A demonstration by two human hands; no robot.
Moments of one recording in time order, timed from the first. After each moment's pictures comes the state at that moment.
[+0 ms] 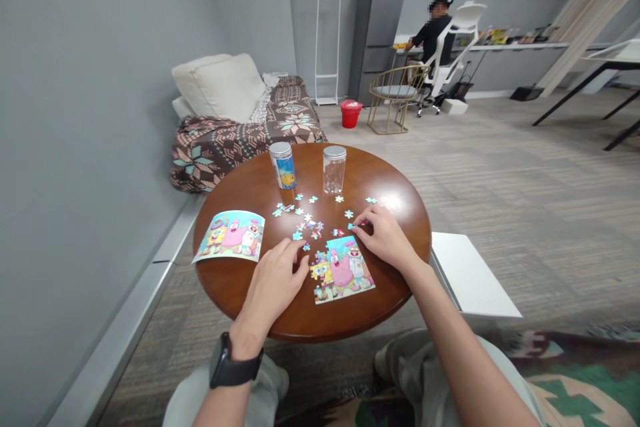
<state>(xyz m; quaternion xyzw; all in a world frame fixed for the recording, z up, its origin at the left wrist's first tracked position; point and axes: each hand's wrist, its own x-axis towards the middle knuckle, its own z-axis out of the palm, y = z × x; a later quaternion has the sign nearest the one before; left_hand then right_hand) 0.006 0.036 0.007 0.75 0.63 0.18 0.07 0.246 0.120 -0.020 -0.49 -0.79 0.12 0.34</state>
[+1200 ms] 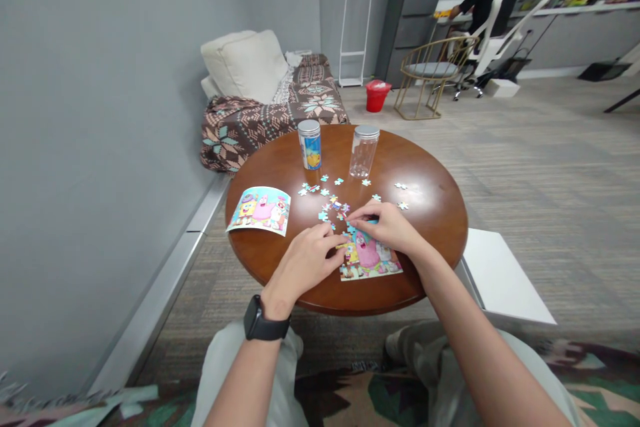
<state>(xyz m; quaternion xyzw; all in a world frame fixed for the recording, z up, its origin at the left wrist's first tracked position) 0.007 0.033 0.004 0.83 0.51 0.21 0.10 0.199 0.114 -0.007 -0.42 -0.78 0.32 0.33</state>
